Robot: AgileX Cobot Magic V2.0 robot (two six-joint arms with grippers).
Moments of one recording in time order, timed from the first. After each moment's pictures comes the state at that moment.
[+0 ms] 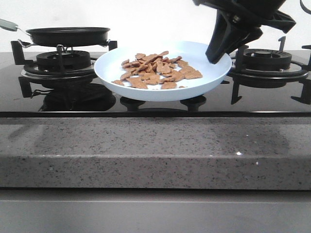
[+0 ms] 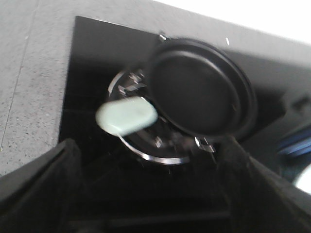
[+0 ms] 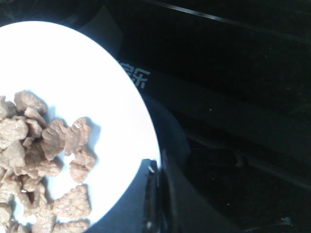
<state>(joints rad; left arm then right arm) 0.21 1.34 -1.37 -0.63 0.92 0.43 0.31 1.59 -1.28 0.39 0.71 -0.17</state>
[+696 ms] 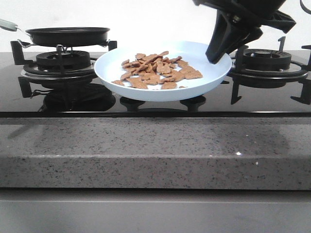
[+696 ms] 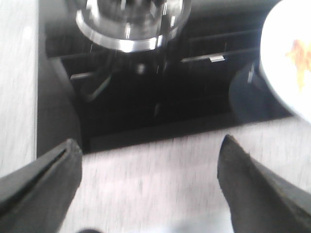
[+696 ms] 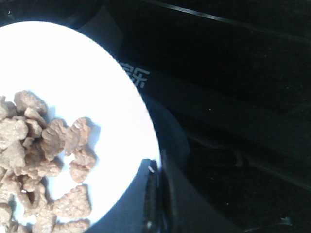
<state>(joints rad) -0.20 0.73 -0.82 -0.10 0.85 0.05 0.31 1.59 -1.28 0.39 0.71 -0.17</state>
